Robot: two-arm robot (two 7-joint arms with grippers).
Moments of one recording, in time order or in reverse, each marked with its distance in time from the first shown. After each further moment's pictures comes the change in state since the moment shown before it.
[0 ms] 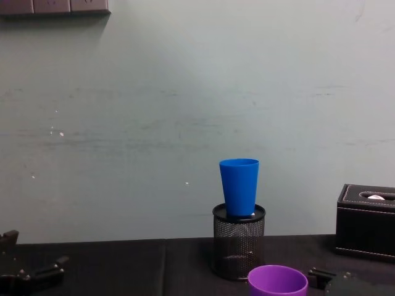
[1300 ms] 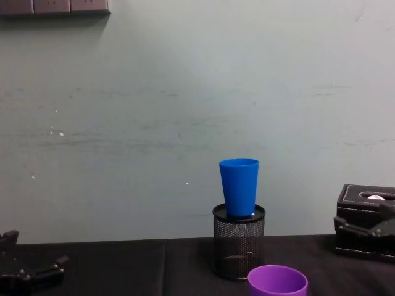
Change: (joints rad) left arm 0.000 0.000 0.000 0.000 0.000 0.000 0.000; right arm -0.122 -0.089 0.221 -0.138 -0.250 -0.031 -0.708
